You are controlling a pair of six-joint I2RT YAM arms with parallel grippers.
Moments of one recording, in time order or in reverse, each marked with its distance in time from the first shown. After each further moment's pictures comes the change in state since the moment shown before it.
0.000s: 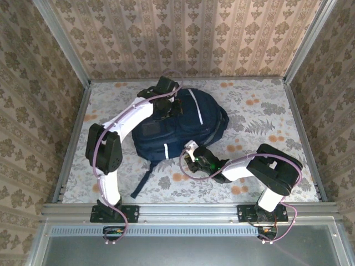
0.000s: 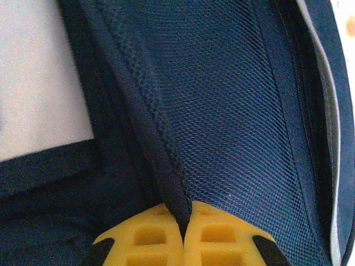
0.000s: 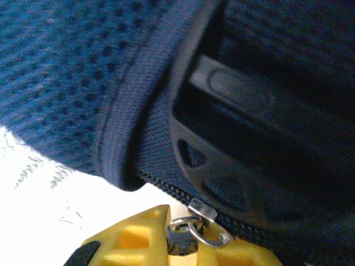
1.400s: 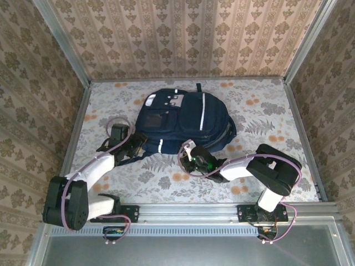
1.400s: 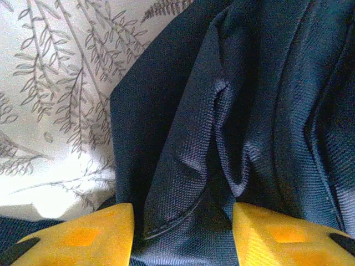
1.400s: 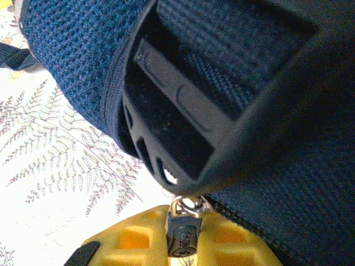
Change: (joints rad) left arm 0.323 -0.699 -1.149 0.611 0.040 -0.565; right arm 0.009 -0.004 0.024 -0.003 -0.071 0.183
